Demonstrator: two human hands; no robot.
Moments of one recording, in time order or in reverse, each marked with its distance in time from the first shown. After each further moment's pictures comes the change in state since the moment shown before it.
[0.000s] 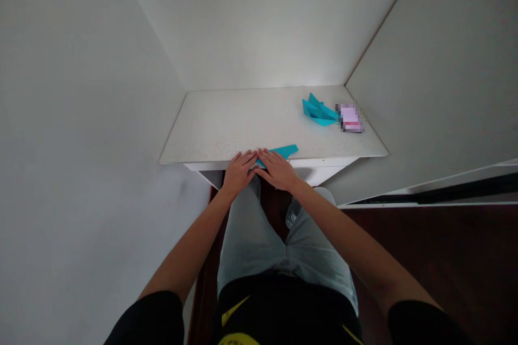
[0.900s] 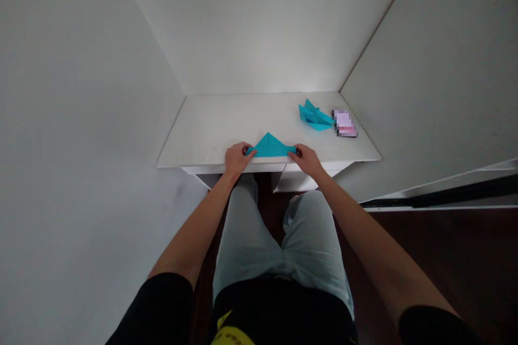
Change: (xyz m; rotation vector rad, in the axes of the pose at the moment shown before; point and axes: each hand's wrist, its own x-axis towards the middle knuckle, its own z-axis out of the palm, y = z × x) left_hand 0.072 -0.016 -0.002 -0.210 0.087 -0.465; right_hand -0.024 0.116 -0.042 0.236 0.250 0.418
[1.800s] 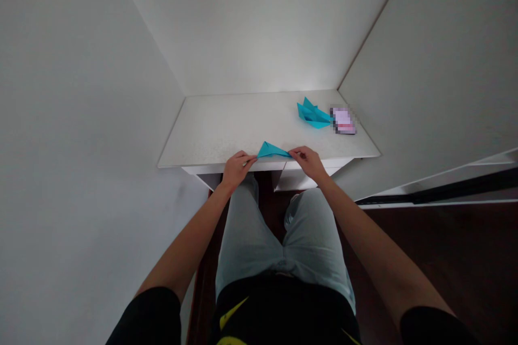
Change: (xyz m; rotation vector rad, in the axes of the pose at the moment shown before) left_hand -0.043 -0.001 -0.013 -0.052 -0.051 0.270; right_hand -0.026 -0.004 -0.001 0.095 0.045 -0.062
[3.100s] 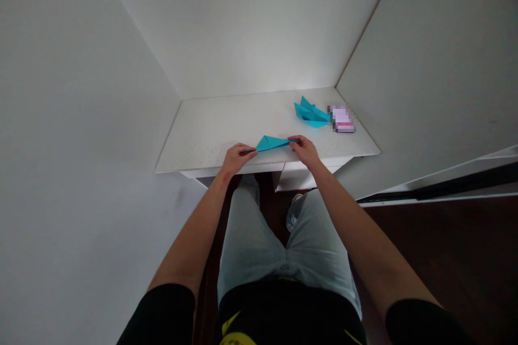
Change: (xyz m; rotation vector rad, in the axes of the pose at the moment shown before) left_hand 0.044 -0.025 0.007 -0.439 -0.047 -0.156; right_hand 0.048 0.004 0.015 0.374 0.141 0.321
